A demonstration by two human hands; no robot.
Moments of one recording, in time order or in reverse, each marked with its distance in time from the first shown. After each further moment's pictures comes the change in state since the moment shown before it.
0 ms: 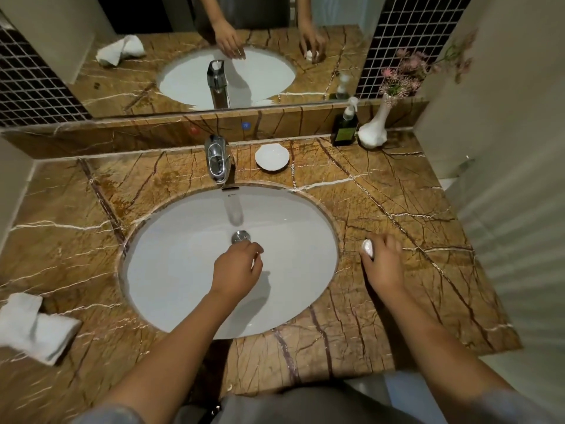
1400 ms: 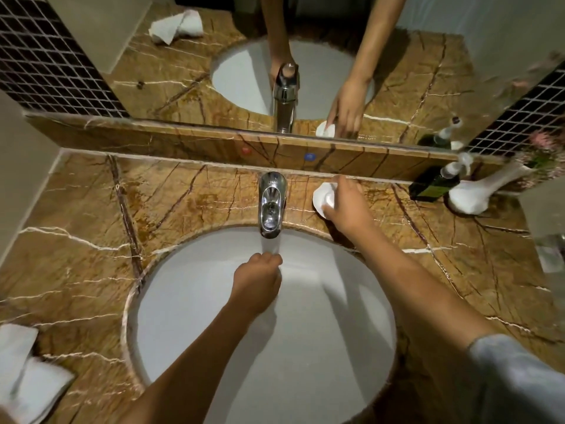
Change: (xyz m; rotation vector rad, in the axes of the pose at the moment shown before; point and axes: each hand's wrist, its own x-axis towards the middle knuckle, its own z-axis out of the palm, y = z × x) left_hand 0.114 -0.071 0.008 0.029 -0.125 -0.153; right_hand 0.221 -0.239 0.076 0.015 -0.203 -0.378
